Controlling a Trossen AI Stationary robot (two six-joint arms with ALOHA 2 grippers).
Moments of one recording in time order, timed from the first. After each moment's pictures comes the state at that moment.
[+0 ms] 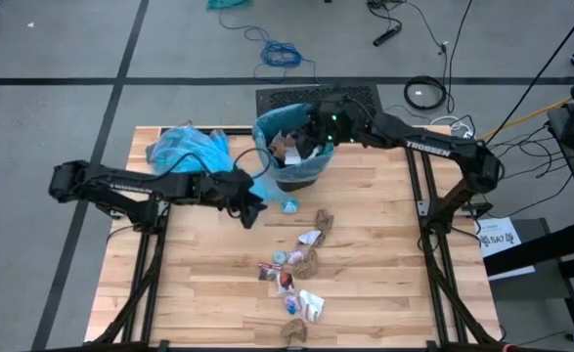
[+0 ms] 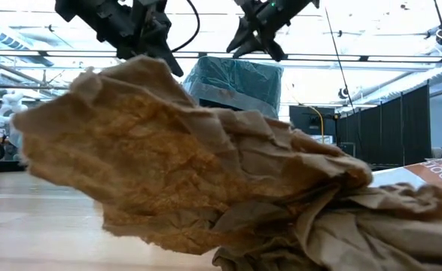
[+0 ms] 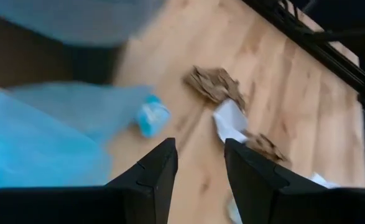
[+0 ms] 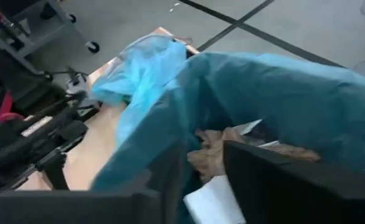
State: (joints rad) left arm 0.05 1.21 0.78 -0.20 -0.05 -0.56; right arm -0.39 1.60 1.51 -0.45 0.01 0.38
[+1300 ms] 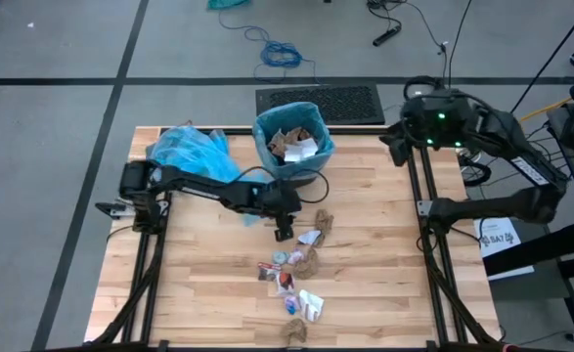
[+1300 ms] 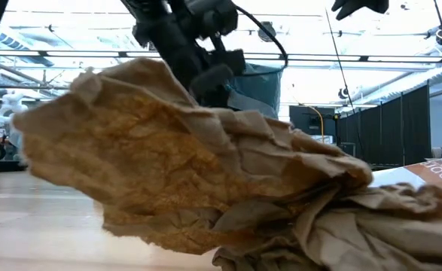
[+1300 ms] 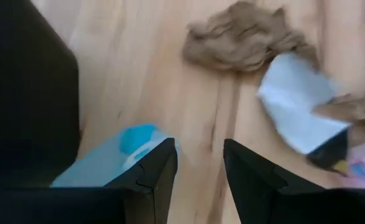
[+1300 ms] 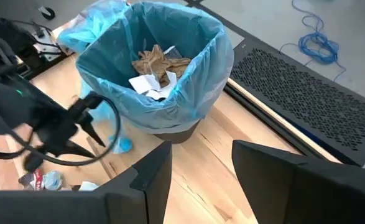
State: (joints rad) left arm 0.00 1.83 1.21 -0.33 -0.15 -0.09; right arm -0.48 1.01 1.51 -1.17 0.08 0.25
